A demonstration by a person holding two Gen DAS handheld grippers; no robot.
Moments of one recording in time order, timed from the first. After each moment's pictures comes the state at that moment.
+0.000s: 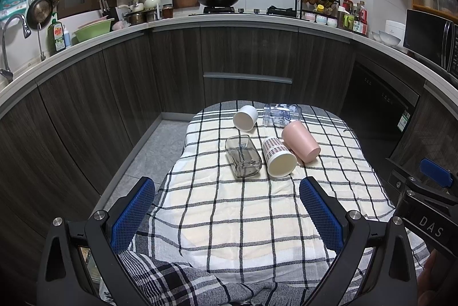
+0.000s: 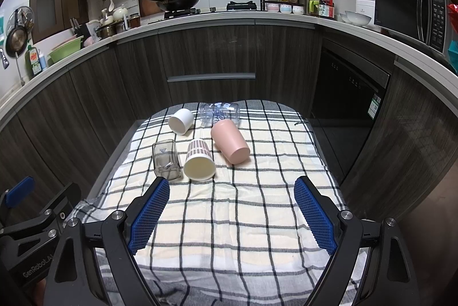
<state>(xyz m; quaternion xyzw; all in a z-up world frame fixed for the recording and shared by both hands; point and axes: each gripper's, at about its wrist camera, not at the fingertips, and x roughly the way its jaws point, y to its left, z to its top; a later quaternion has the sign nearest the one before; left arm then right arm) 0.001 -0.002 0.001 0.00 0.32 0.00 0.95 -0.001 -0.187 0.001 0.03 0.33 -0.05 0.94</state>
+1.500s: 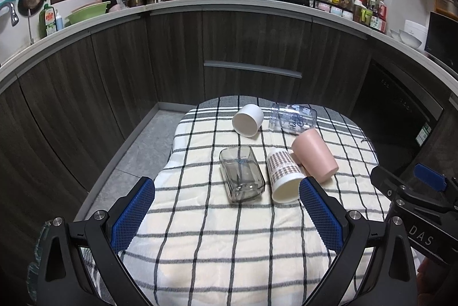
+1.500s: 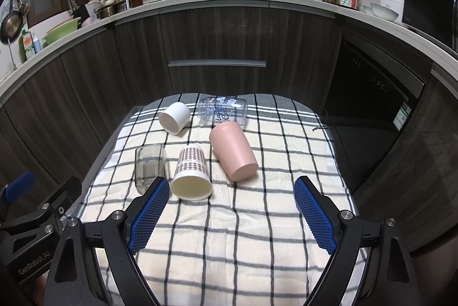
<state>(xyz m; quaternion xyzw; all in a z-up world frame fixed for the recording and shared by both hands) 0.109 -0.014 -0.039 -0.02 0.35 0.01 0.94 0.120 -0.193 -0.040 0.01 0.38 -0.02 0.93</state>
